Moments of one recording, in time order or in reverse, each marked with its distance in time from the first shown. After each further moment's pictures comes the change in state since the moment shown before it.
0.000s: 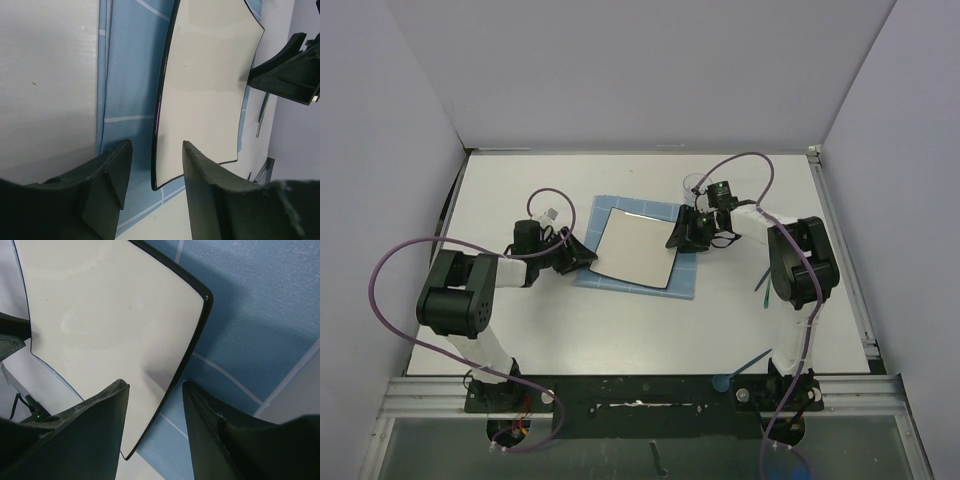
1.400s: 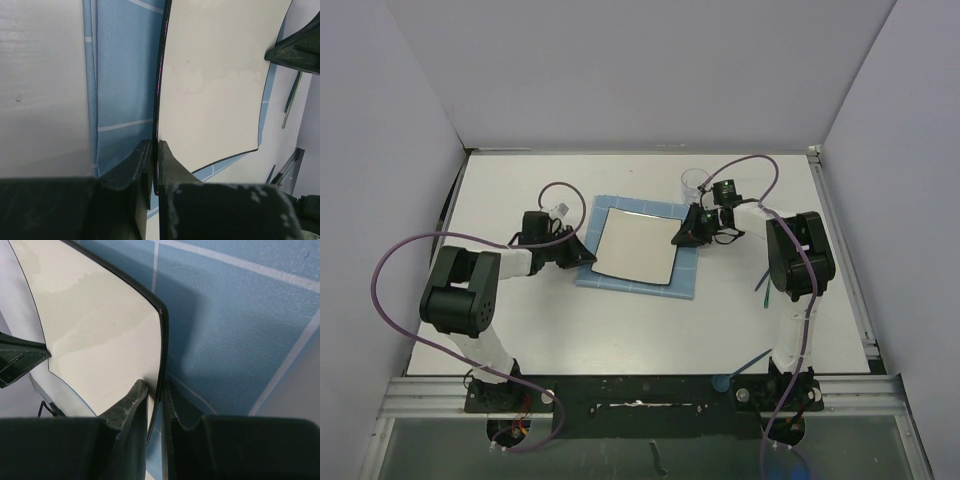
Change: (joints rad) left arm -0.046 0.016 0.122 -0.212 -0.041 0.124; right arm -0.039 0.079 0.041 0.045 -0.074 0.073
